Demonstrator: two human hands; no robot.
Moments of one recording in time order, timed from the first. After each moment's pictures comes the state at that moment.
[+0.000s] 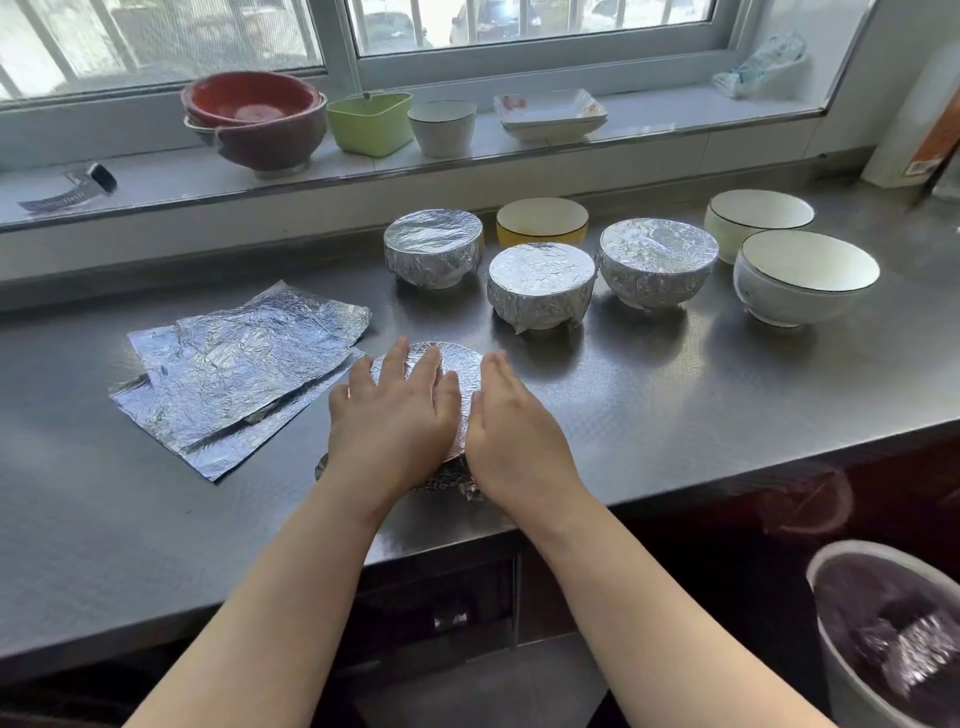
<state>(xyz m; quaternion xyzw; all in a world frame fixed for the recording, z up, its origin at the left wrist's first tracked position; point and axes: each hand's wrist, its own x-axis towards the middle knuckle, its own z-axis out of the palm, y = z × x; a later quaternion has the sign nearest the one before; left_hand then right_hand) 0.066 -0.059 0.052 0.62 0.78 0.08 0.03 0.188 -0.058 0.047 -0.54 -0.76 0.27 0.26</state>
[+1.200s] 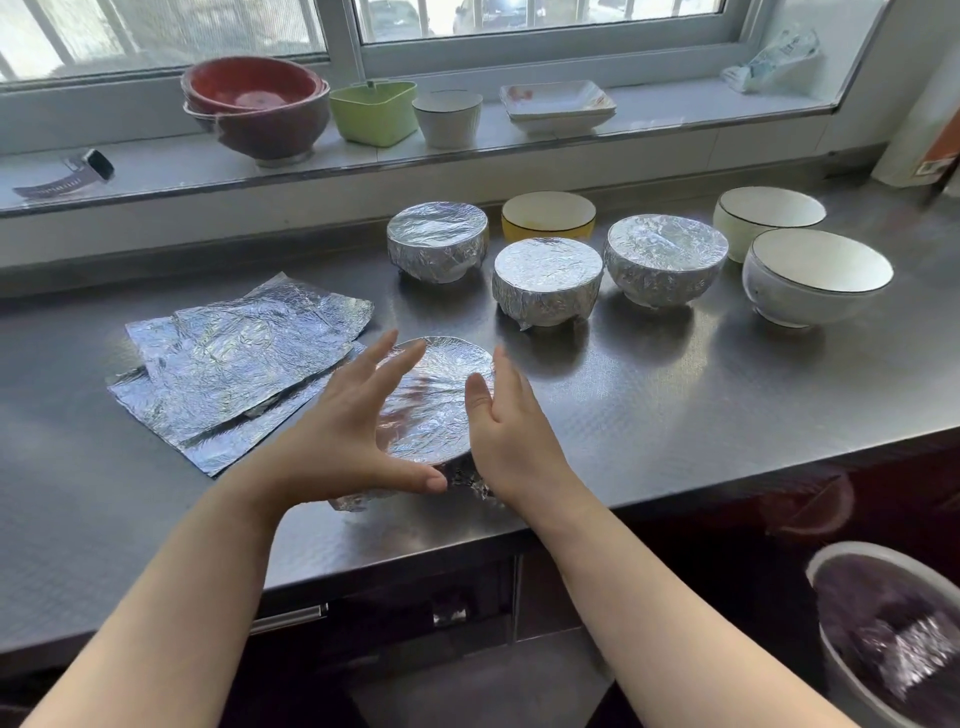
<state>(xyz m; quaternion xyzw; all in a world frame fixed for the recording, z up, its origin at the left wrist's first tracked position) 0.001 -0.080 0.061 0.73 0.61 0.18 0.23 0.184 -0.050 0.035 -0.51 -0.68 0.41 0.32</state>
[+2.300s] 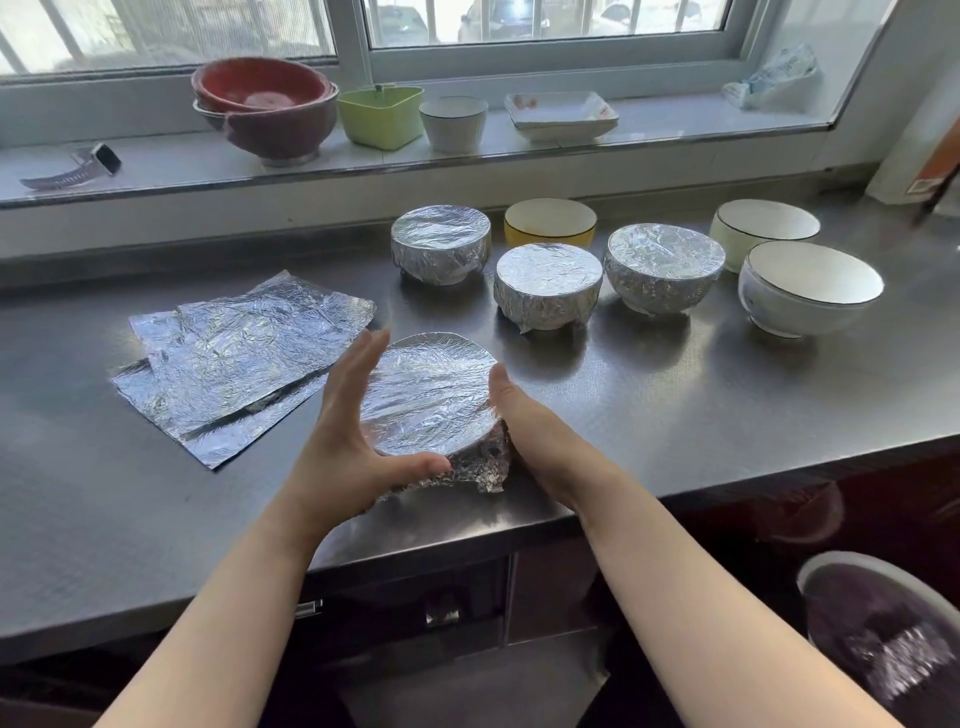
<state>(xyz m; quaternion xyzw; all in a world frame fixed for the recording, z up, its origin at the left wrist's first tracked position) 0.014 -0.091 0.021 0.65 0.55 0.47 0.22 0.201 -0.019 0.010 -0.46 -0.56 0.63 0.27</state>
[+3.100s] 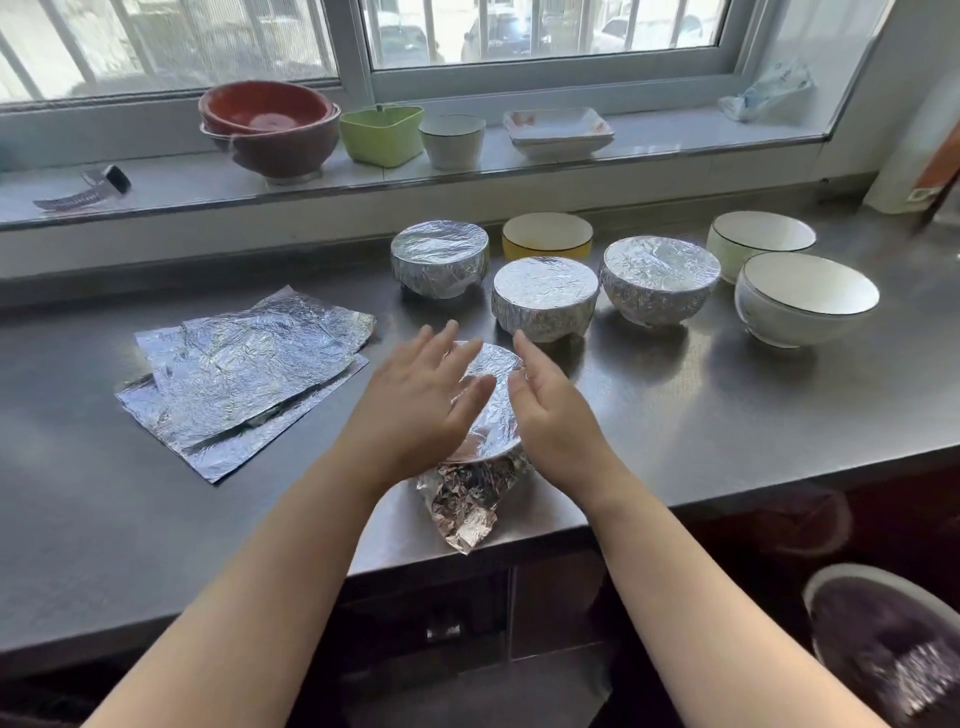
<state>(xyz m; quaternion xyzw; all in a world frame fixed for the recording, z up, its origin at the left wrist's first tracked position) 0.059 -0.039 0.054 0.75 0.65 0.12 0.01 0.220 -0.028 0.045 -0.45 -0.70 0.39 0.38</state>
